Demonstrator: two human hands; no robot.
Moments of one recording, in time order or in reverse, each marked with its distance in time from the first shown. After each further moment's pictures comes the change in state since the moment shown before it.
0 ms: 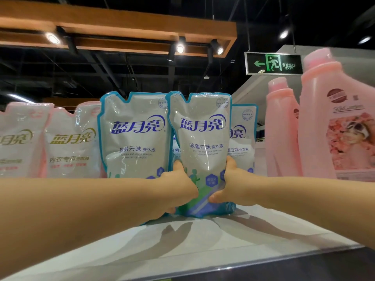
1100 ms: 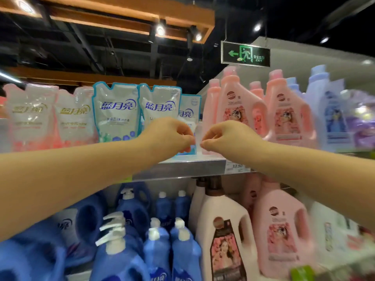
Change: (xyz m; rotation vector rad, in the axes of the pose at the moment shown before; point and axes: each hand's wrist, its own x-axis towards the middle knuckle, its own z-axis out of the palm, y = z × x) left_hand -0.209 0.091 0.007 -0.094 0.179 0.452; right_hand -0.244 0.027 -0.092 -0.031 0.287 -0.228
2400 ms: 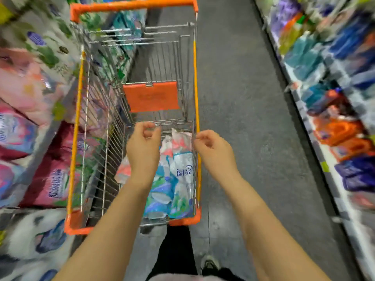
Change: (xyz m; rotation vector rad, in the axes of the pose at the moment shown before) left_hand -0.414 0.517 0.651 -0.690 -0.849 -0.082; right_hand -0.756 0.426 -0.213 0.173 0.716 1.553
